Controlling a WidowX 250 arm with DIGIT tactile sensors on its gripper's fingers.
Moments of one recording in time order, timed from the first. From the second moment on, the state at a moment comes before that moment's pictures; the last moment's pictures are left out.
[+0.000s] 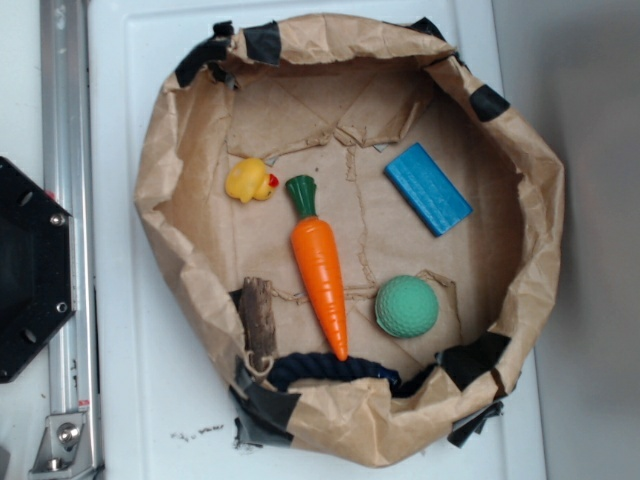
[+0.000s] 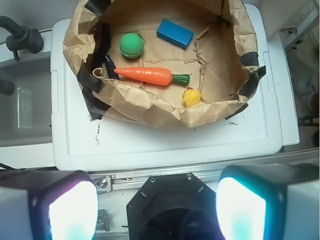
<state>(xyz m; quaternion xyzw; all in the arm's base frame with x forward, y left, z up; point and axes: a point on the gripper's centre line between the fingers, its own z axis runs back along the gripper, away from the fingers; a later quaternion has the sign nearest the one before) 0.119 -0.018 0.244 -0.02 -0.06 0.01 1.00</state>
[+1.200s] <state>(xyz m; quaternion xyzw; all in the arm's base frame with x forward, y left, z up) 0.293 0.015 0.108 0.08 -0.13 -0.21 0.97</state>
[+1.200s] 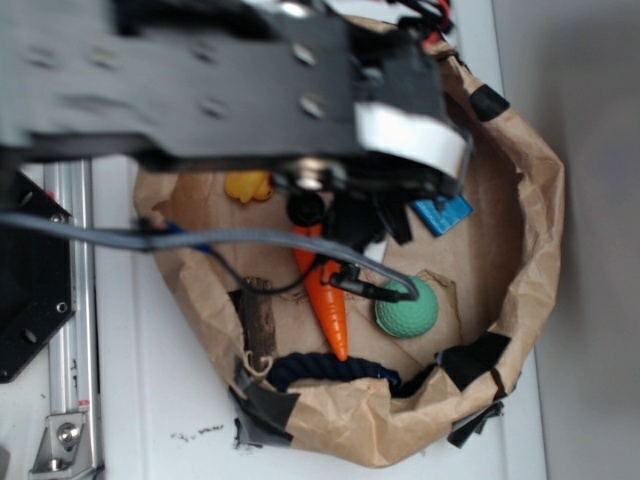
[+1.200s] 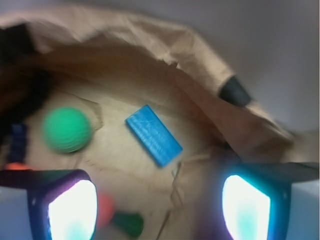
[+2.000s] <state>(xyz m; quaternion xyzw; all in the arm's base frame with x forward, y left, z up) 0.330 0.021 0.035 0.03 -0.07 -0.29 0.95</state>
